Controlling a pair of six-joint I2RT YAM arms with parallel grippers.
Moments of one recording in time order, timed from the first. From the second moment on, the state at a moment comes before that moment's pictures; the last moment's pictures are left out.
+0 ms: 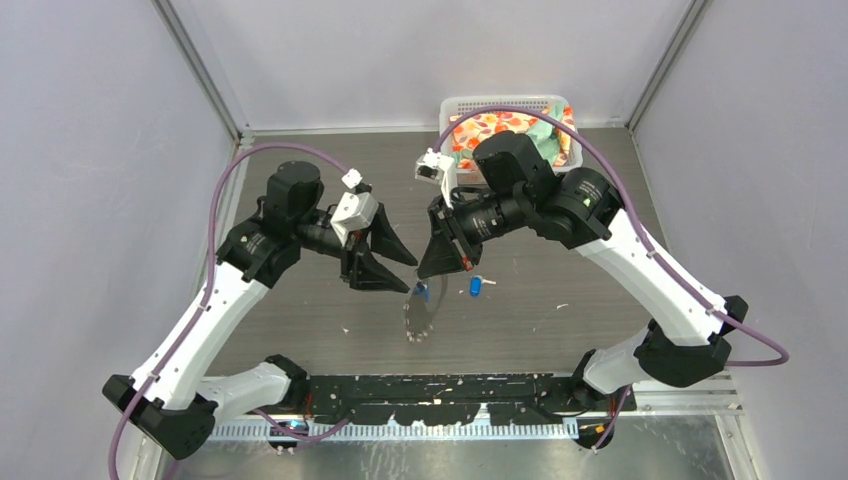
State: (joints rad) left arm -0.54 1.06 1.26 -0.59 1.28 0.28; right arm 0.92 1.44 1.89 -1.09 -0.61 0.24
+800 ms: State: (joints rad) left arm -0.56 1.09 1.32 -0.67 1.29 0.34; right arm 0.93 1.50 1.96 -1.14 -0.64 0.21
